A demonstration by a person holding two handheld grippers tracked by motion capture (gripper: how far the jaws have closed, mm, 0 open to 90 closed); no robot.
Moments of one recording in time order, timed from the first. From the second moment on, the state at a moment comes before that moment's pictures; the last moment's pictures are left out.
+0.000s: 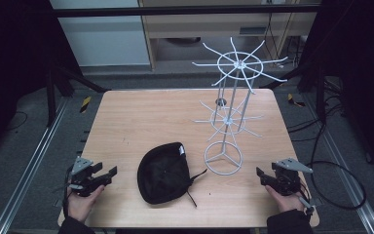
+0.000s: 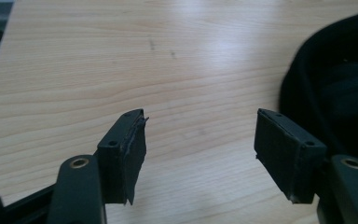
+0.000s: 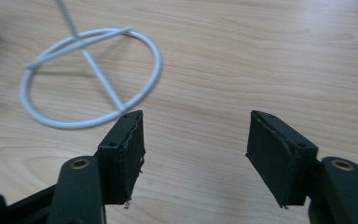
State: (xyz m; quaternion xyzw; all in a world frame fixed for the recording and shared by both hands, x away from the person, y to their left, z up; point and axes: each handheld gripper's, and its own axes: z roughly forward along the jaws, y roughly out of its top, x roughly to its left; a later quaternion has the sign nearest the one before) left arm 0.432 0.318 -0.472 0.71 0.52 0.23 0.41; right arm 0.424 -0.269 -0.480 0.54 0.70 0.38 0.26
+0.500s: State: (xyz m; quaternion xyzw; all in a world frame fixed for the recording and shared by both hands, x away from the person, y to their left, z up) left arm 0.412 0.280 -0.466 0.74 0.48 0.21 0.42; right arm 0.414 -0.220 -0.467 0.48 0.74 0.42 0.21
